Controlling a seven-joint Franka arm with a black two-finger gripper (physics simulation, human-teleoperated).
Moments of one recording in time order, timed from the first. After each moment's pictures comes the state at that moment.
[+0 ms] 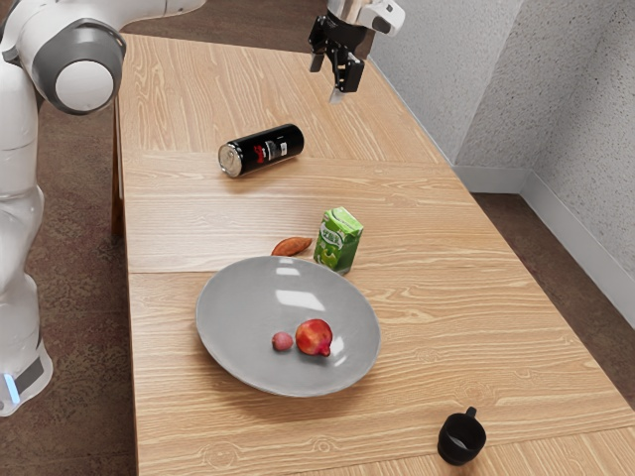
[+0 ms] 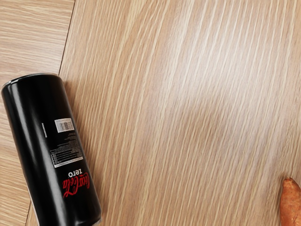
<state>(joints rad) -0.20 0.10 0.47 -1.31 0.16 1.44 0.07</state>
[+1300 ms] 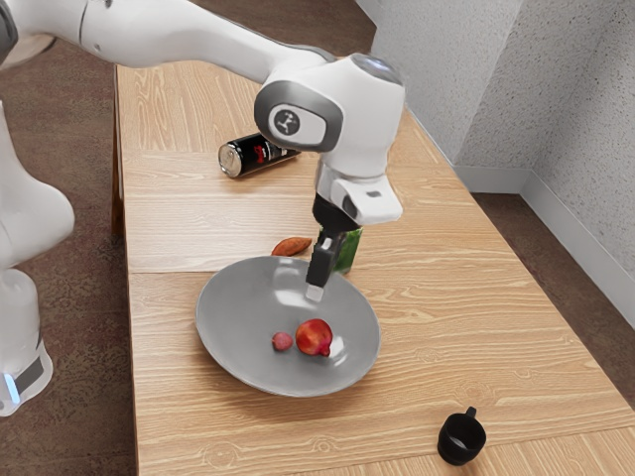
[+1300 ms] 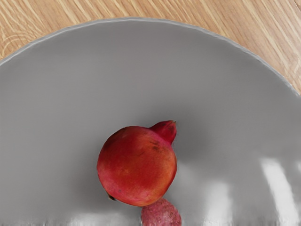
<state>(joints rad) -0.95 -0.26 0.51 -2.02 0.06 1.81 0.12</state>
